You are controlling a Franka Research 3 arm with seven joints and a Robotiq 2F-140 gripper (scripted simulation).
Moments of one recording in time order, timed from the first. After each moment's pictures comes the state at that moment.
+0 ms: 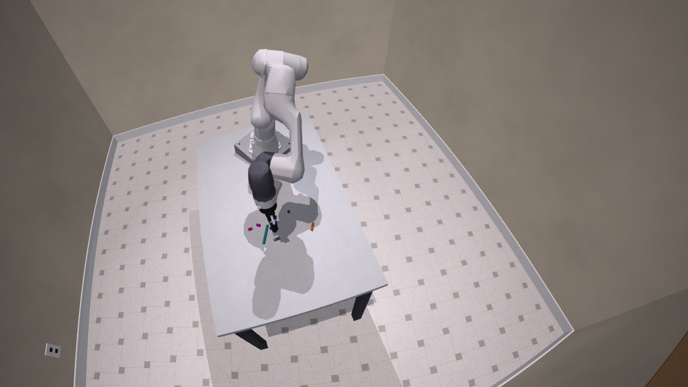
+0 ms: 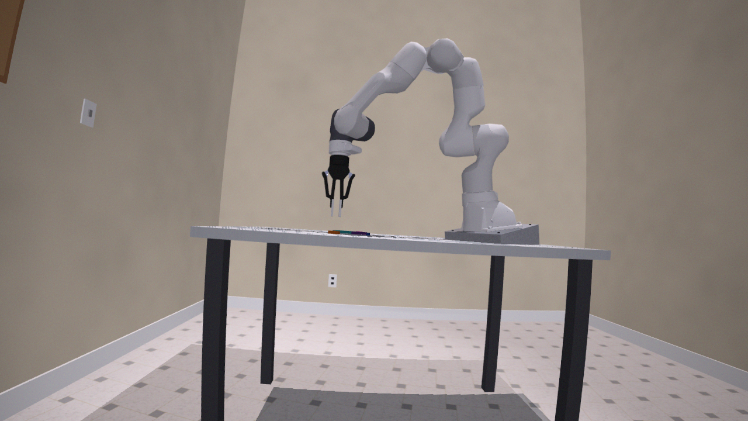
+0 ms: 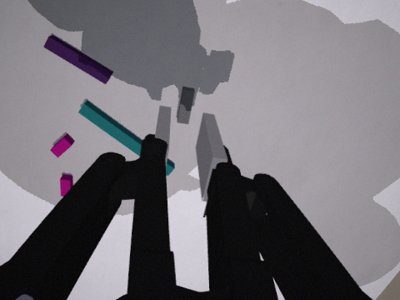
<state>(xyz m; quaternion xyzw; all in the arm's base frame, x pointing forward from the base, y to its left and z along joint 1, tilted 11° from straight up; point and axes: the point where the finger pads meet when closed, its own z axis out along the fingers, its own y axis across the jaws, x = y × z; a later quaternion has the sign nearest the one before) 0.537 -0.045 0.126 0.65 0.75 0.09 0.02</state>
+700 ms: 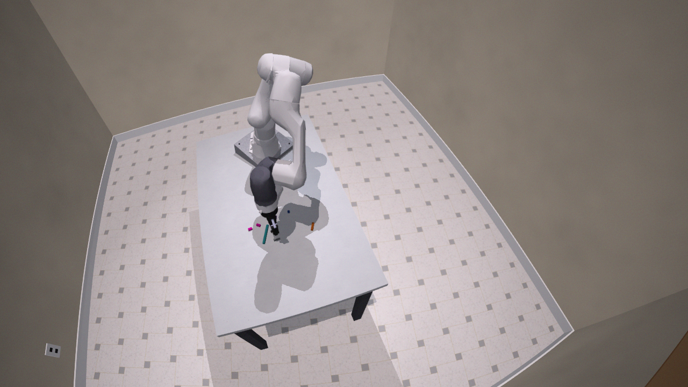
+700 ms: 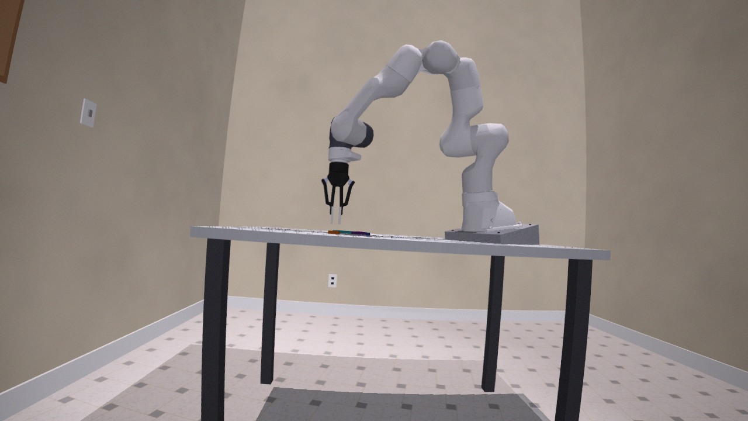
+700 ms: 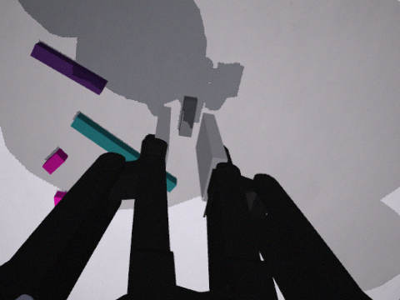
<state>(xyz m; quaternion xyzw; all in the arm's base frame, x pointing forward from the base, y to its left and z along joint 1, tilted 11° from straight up) 0.541 -0.042 0.099 0.66 0.75 0.09 0.02</state>
